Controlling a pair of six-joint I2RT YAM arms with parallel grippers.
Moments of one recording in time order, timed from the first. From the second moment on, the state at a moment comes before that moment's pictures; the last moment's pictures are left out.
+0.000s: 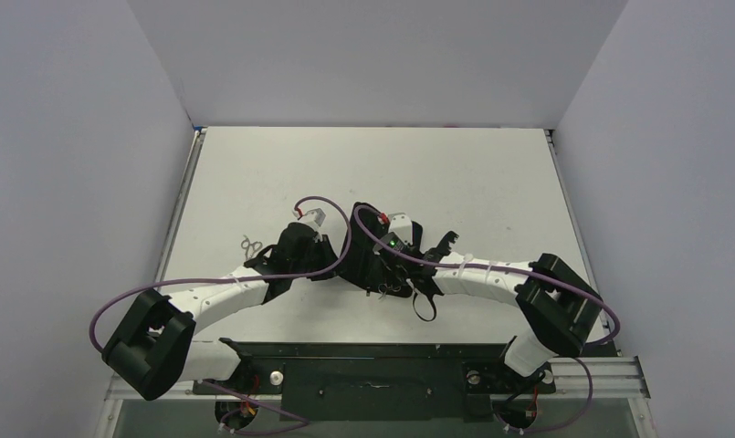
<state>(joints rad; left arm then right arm) -0.62 1.29 0.56 0.03 0.11 -0.73 0.92 1.57 0.85 -0.23 0.36 0.58</state>
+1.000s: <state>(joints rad) -0.64 1.29 0.56 0.03 0.09 -0.73 0.93 1.64 0.86 -0.27 0.41 0.62</state>
